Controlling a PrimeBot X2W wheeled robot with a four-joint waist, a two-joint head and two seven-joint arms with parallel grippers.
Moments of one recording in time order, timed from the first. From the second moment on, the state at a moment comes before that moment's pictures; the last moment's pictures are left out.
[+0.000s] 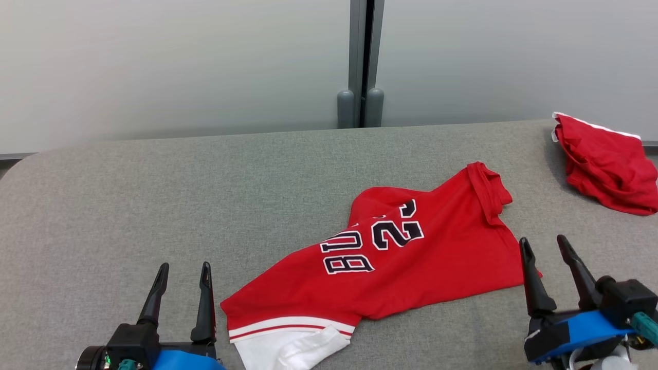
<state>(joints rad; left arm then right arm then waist) 0.04 0.05 -0.05 0.20 -0.12 -0.09 -0.26 -0.11 -0.16 0.00 0.31 0.23 0.13 -0.26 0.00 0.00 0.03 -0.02</state>
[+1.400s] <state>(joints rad) 0.06 0.05 -0.14 0.34 -0.15 -0.09 -0.26 0.01 -0.11 -0.14 0.33 0.14 0.13 -0.26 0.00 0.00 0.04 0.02</state>
